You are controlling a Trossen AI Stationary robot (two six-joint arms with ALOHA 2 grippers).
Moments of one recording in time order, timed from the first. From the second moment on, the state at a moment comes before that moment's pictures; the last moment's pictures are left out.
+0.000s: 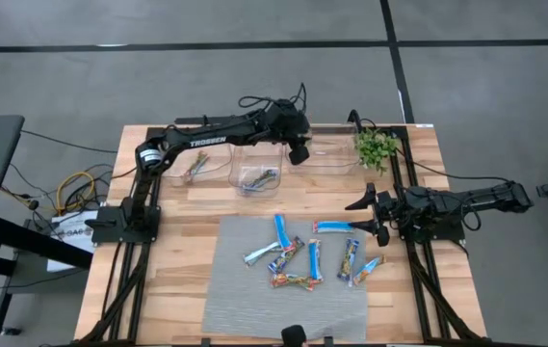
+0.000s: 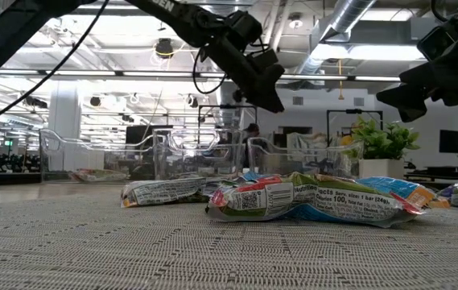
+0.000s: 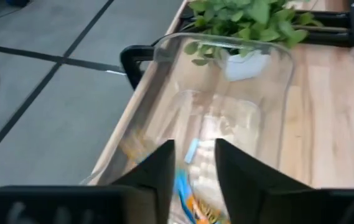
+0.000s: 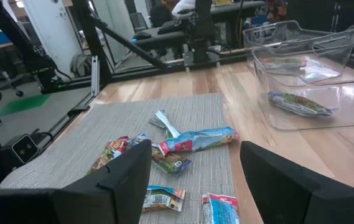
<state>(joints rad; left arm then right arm) 0.41 2.08 1.79 -0.29 0.00 0.16 0.12 0.17 0.01 0.01 0.00 0.15</state>
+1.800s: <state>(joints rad) -0.13 1.87 1.79 -1.08 0.34 -0.05 0.12 0.17 0.01 0.01 0.00 0.15</state>
